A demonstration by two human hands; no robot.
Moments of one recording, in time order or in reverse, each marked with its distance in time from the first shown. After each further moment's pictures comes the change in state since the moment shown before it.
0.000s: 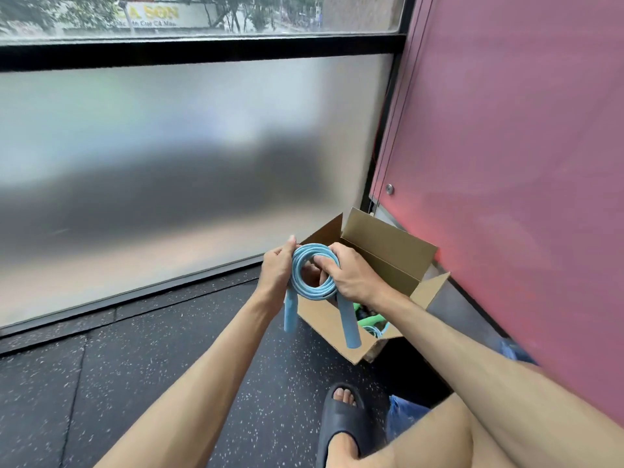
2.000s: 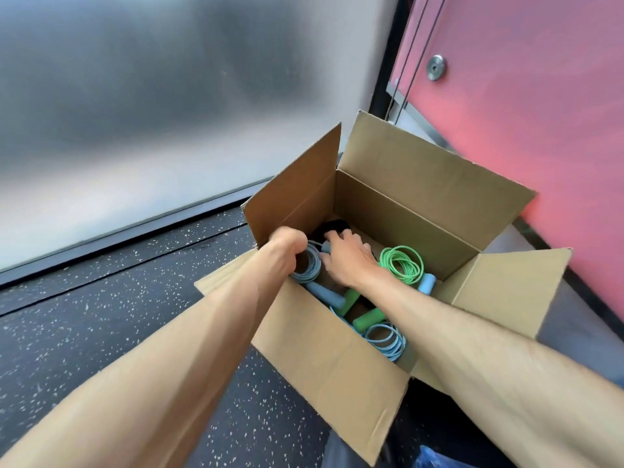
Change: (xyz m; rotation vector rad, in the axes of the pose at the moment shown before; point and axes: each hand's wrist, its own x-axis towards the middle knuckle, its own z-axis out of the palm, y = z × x) left_hand 0.257 -0.188 0.080 0.736 -0.120 -0.479; right_hand 0.193 0.316 0.099 -0.616 -0.193 0.356
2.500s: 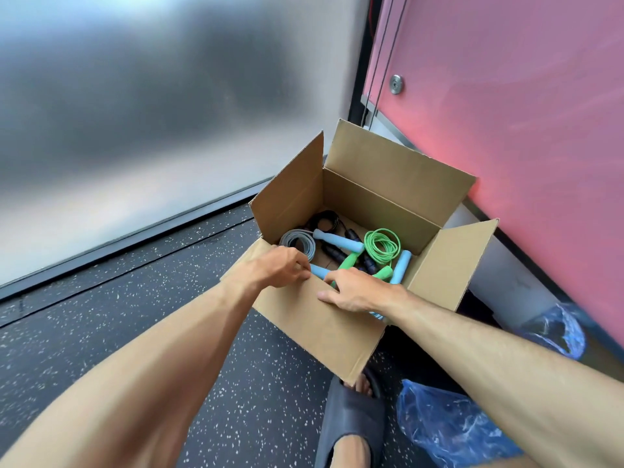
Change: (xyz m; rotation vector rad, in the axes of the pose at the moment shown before) left_hand -0.056 -0.066 -0.024 0.811 -0.235 0.554; right_hand -0.135 -0.006 -0.026 0.101 -0.336 -0.111
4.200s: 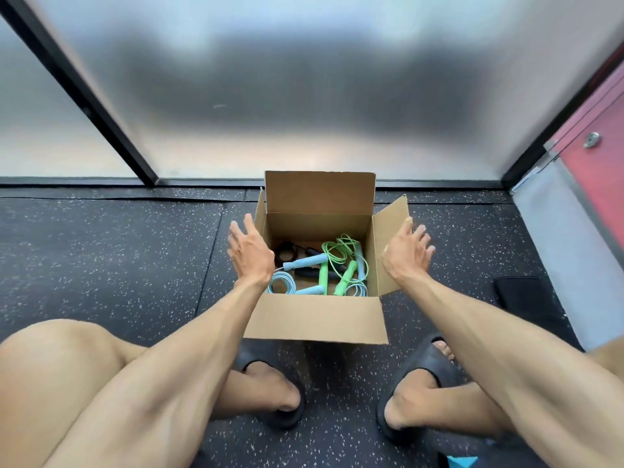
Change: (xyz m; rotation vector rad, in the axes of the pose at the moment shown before) left_hand -0.383 -0.109 0.081 -0.329 1.014 -1.062; right_hand -0.060 -0.219 0.081 -0.193 0.578 0.089
